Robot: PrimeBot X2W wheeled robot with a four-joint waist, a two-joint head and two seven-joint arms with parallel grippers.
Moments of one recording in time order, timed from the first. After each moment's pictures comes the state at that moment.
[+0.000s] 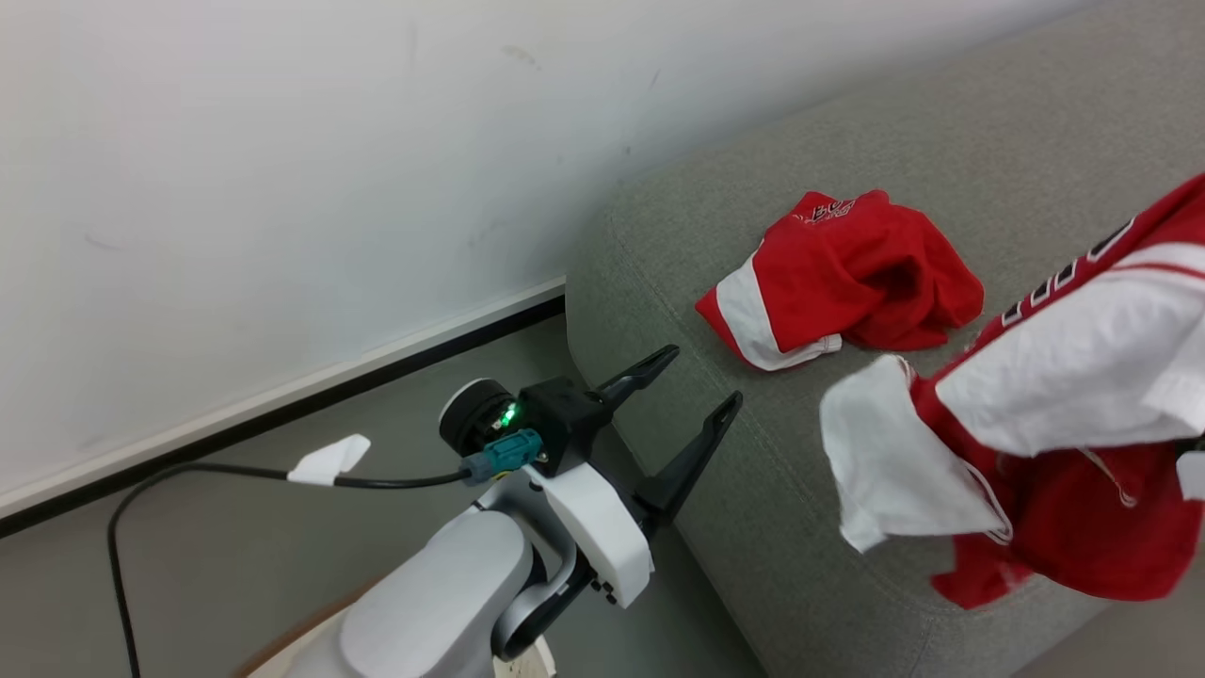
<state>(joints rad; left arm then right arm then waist) -0.69 0.21 -0.88 0.35 -0.52 -0.05 -0.19 -0.38 -0.51 0.18 -0.10 0.80 0.13 -0.26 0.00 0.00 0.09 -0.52</state>
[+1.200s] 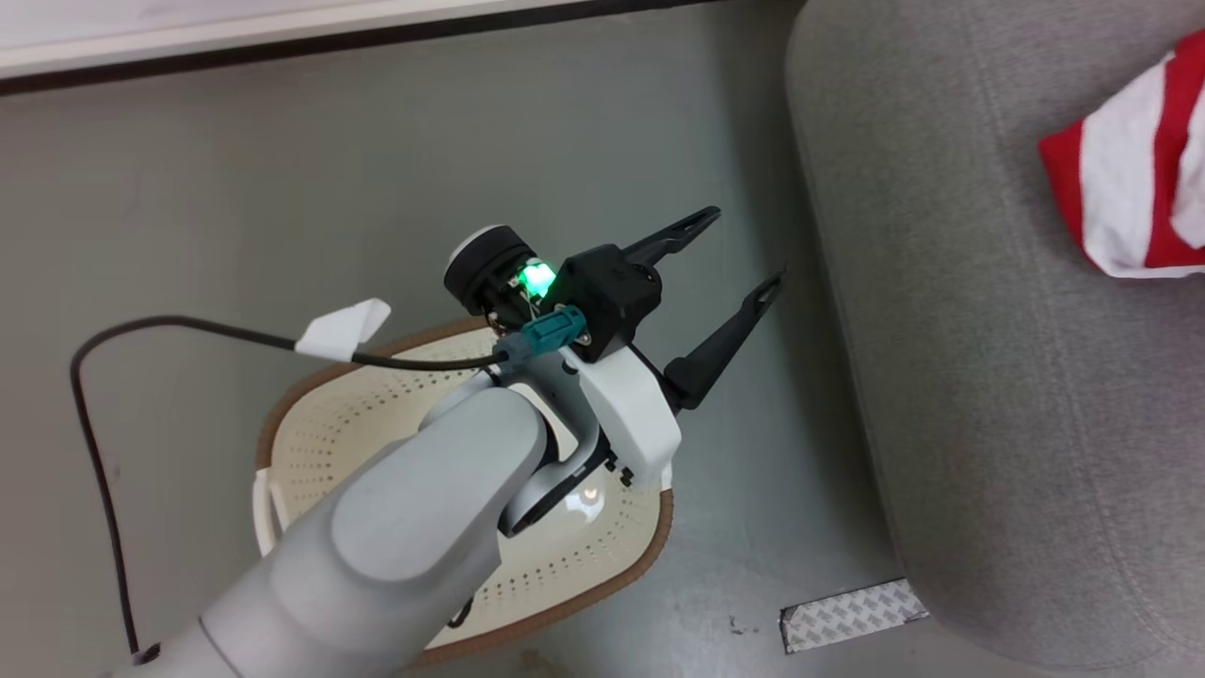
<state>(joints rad) -0.92 0.22 -0.90 0.30 -0.46 -0.05 -0.10 -1.02 -0.60 0.39 0.91 0.82 0.13 -0.12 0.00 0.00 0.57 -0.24</state>
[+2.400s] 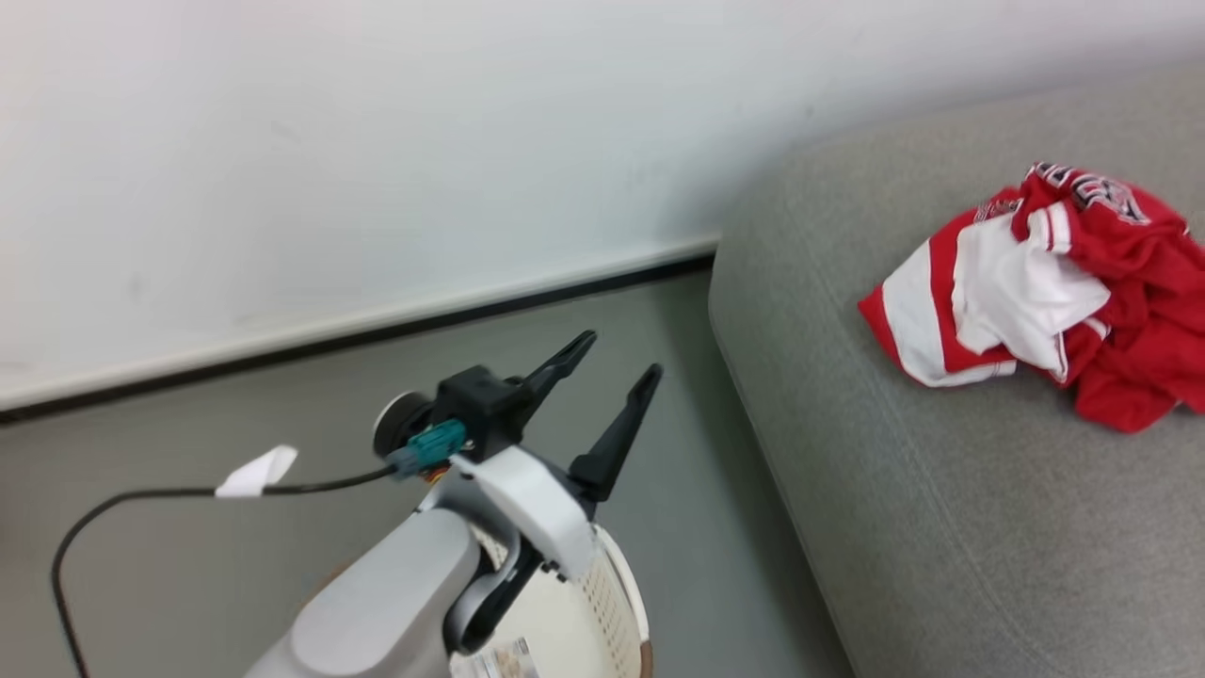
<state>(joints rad) -0.67 0.25 -0.83 0.39 -0.60 0.01 -0.24 -1.00 -0.82 0.80 0.60 1.02 0.13 0.21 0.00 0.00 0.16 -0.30</state>
